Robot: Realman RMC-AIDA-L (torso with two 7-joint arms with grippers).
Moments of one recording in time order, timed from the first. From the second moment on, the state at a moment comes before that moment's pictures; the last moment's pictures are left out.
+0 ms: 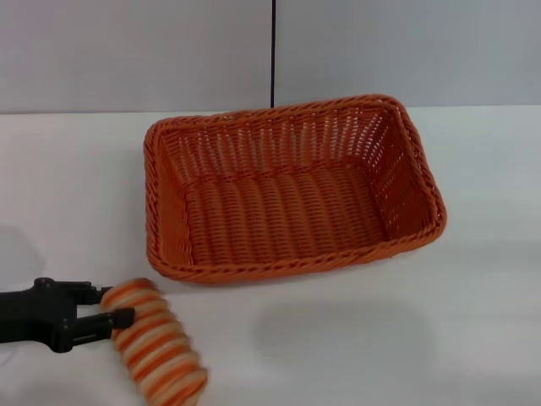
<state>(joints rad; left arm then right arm) -0.35 -2.05 0.43 0.71 2.41 1.70 -1.41 0.00 2.07 -0.86 -0.42 2.46 1.68 -2.25</state>
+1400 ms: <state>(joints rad) -0.39 -1.87 0.26 0.85 2.36 1.93 -1.58 0.04 2.07 -0.86 -0.39 2.46 1.67 -2.25</state>
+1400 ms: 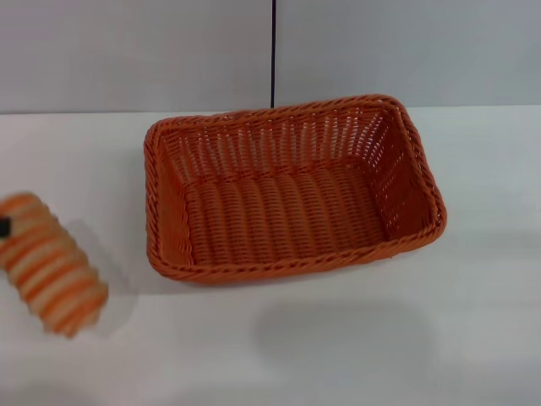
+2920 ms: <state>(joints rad) -0.45 -2.07 0.95 0.67 1.63 1.43 -1.66 0.07 2.07 -0.87 -0.36 2.45 1.67 -2.25</state>
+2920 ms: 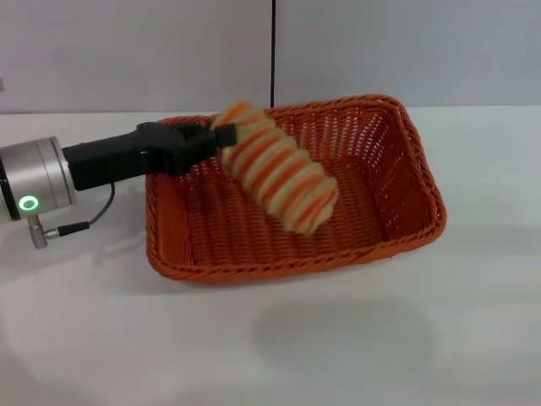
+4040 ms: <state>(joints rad) -0.25 -2.06 0.69 0.78 1.60 1.56 -1.54 0.04 2.07 -0.83 -0.36 2.43 1.66 -2.26</state>
